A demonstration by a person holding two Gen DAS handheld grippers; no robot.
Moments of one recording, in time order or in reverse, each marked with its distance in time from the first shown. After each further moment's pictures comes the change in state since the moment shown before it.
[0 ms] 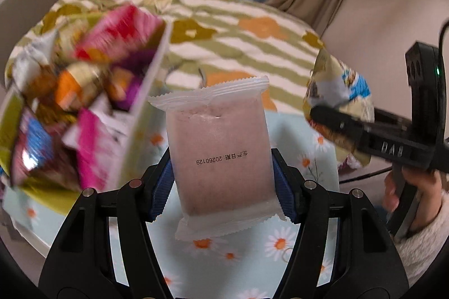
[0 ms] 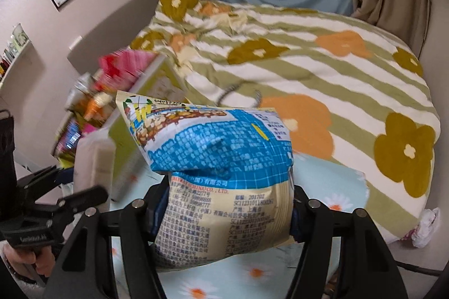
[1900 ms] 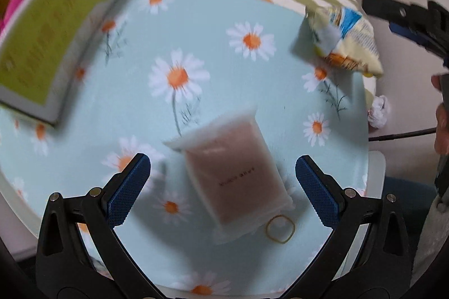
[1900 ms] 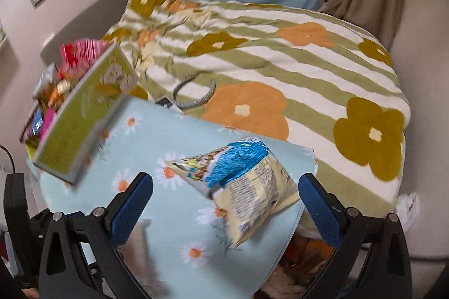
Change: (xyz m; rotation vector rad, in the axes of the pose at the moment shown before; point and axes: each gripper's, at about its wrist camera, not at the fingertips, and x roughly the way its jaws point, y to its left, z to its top) left arm 0.115 -0.084 -0.122 -0.065 0.289 0.127; right arm -0.004 -0.073 -0.041 -0.004 0.027 -0.154
